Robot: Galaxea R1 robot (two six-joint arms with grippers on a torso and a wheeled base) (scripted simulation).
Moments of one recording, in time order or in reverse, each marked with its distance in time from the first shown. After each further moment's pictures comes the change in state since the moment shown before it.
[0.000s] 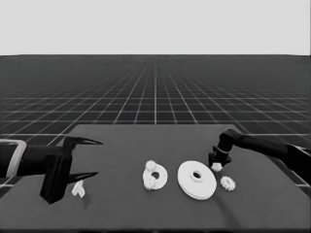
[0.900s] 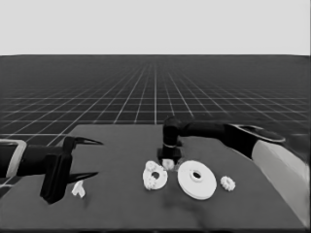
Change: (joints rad) left arm 0.000 0.000 0.000 0.000 0.000 0.000; right arm 0.163 0.431 0.355 0.014 -0.246 0.762
